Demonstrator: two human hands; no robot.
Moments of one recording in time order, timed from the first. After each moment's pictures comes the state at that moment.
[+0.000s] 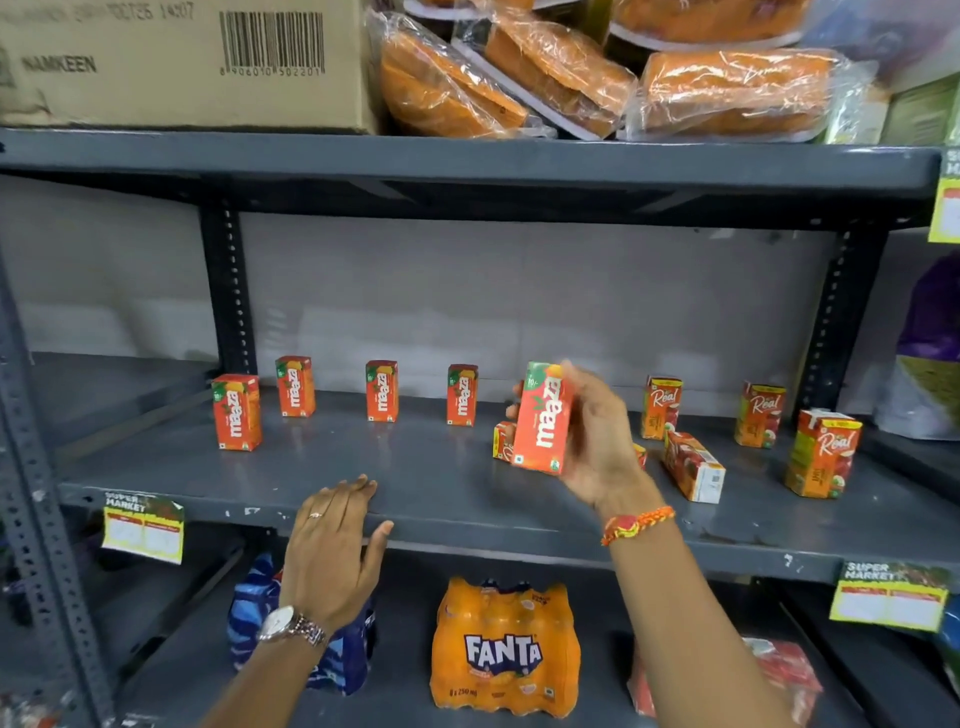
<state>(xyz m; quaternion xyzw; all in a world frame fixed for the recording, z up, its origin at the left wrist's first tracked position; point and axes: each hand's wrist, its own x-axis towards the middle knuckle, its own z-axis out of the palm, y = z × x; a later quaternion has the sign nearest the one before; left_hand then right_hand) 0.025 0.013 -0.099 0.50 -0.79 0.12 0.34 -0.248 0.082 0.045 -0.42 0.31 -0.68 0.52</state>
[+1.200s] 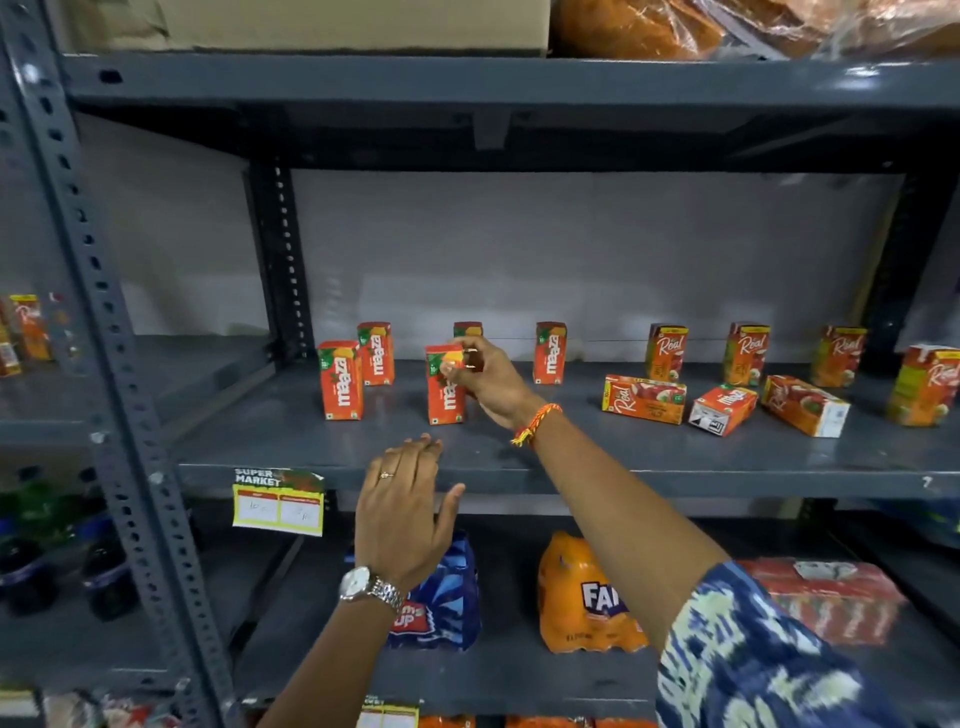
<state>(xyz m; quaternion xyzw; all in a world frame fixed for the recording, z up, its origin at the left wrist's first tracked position) 0.119 -0.032 -0.109 0.43 -0.81 0.13 0.38 -0.047 -0.085 0.008 -0.56 0.47 -0.57 0.37</state>
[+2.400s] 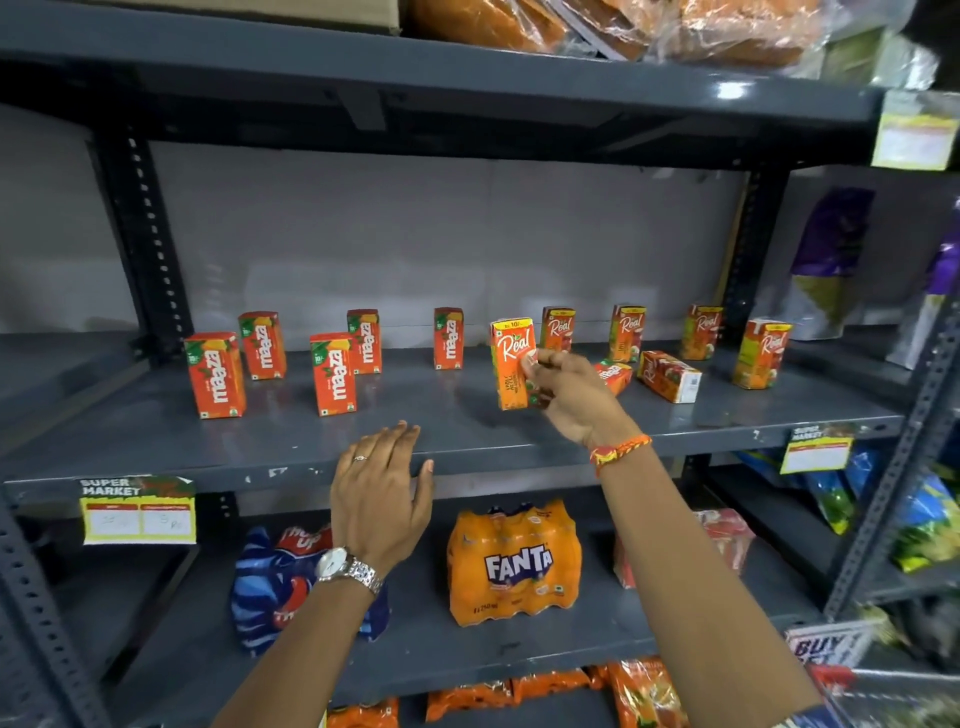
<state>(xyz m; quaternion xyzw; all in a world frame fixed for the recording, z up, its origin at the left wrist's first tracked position) 0.037 0.006 -0.098 0.40 -0.83 0.11 0.37 -0.193 0.064 0.006 -0.38 0.51 -0.68 0.37</state>
